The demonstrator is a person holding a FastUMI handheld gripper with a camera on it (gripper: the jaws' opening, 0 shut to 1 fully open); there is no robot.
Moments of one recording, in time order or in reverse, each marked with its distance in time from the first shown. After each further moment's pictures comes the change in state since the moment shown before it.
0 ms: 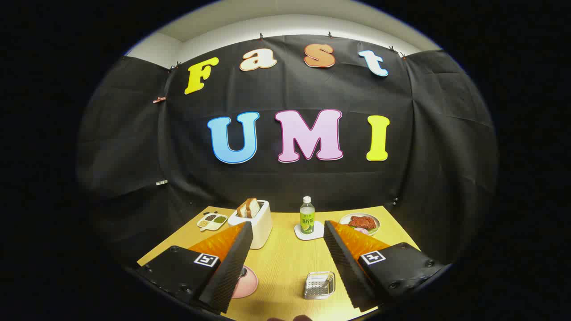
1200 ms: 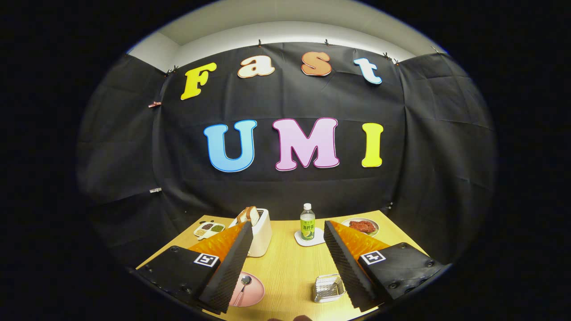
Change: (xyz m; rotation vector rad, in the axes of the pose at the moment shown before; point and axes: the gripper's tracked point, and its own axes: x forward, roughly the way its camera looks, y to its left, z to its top) arm 0.006 0.027 0.000 -0.004 -0.066 -0.060
